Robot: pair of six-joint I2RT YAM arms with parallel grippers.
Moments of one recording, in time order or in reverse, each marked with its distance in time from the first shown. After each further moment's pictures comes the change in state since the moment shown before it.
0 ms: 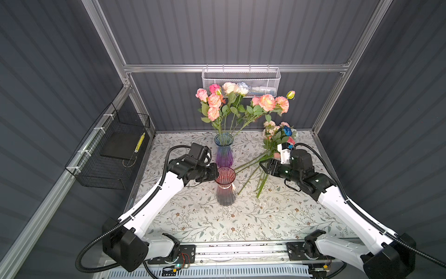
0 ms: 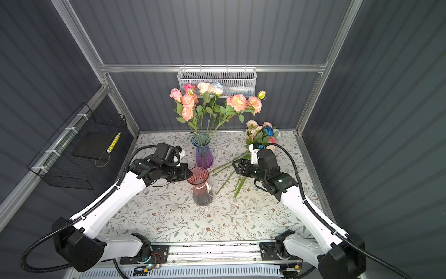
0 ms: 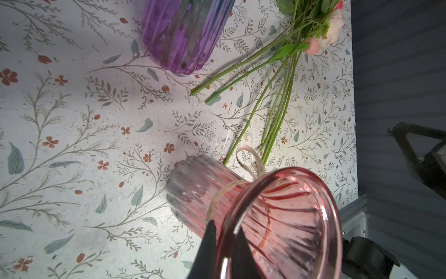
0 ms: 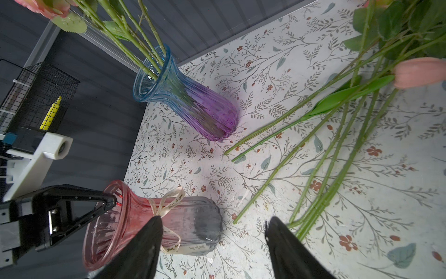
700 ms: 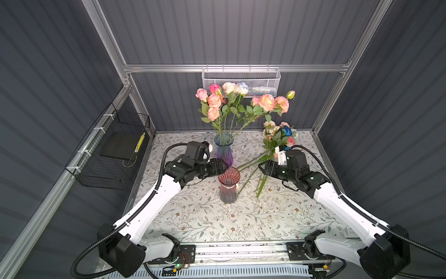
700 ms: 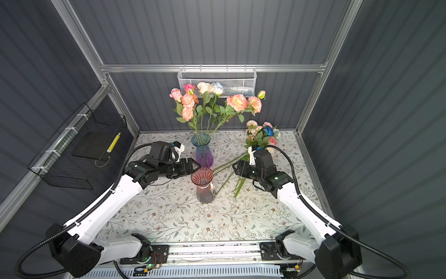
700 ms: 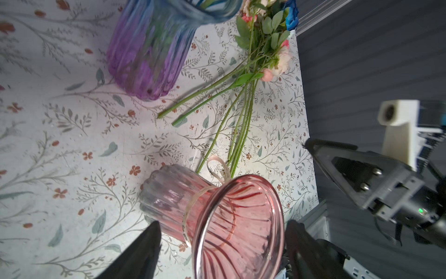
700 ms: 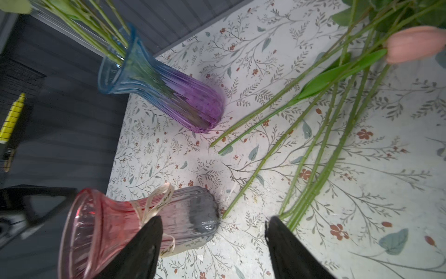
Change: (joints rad) left arm -0.004 -0.058 0.006 0.130 0.059 -0.063; right arm 0.000 0.094 -0.008 -0.012 0.020 0.015
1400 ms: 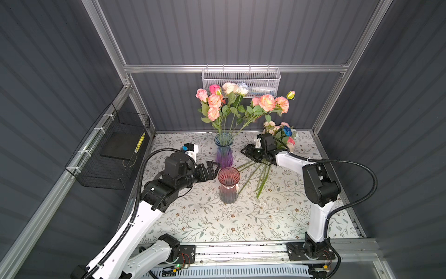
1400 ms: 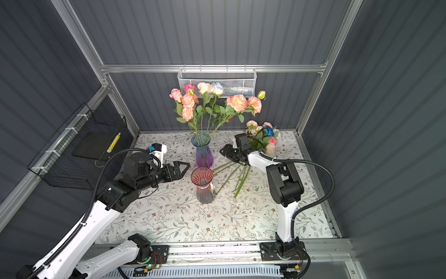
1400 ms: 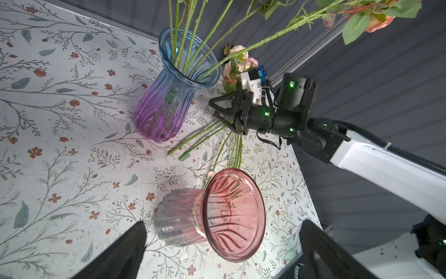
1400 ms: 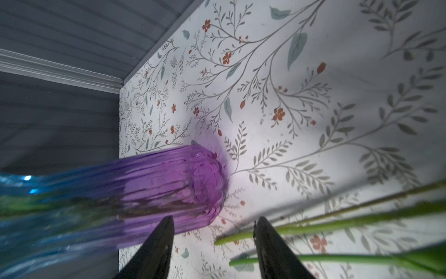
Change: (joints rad) left arm 0.000 -0.306 -0.151 0.085 -0.133 0.031; right arm -0.050 0.848 0.524 0.251 -0.172 0.154
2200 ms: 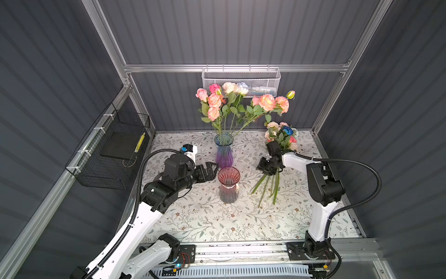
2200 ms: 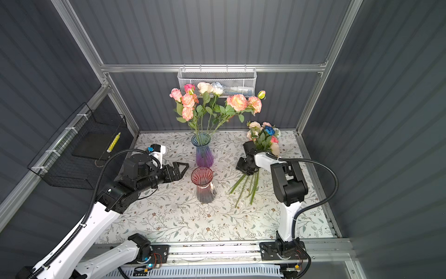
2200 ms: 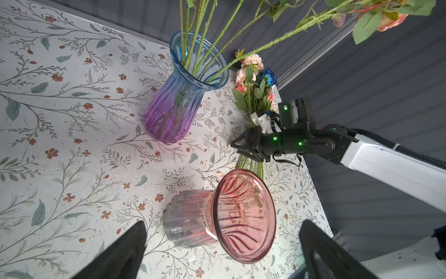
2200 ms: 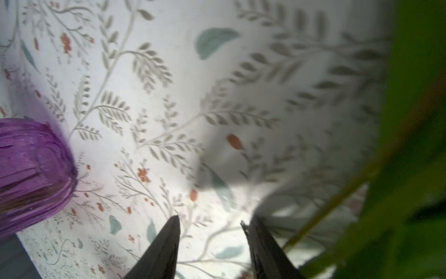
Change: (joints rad) left arm 0.000 -0.011 -0.019 0.006 -0.035 0.018; right arm -0.103 -0.079 -0.158 -0.388 0.150 -0.106
